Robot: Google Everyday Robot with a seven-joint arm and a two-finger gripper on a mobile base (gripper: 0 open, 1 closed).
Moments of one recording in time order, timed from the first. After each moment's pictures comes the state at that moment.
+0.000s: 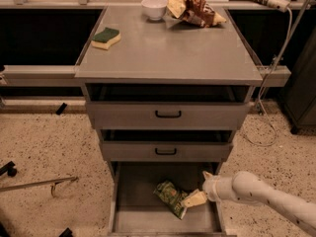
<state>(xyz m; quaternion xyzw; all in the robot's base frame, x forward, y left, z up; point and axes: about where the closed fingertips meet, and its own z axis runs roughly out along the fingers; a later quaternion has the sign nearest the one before) 0.539 -0.160 0.363 -0.37 0.84 0.22 0.32</state>
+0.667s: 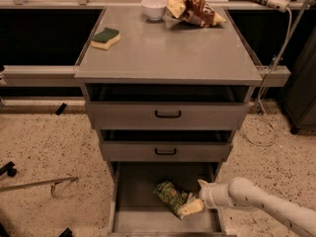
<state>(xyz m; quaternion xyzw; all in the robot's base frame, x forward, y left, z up) 0.516 -0.146 0.326 -0.37 0.84 0.26 0.29</state>
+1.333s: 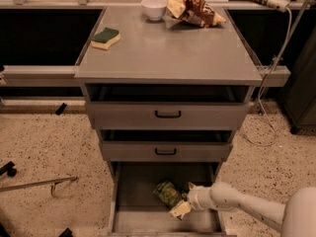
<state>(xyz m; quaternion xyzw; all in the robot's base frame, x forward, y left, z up) 0.544 -0.116 0.236 -0.39 0.84 0.23 0.29</state>
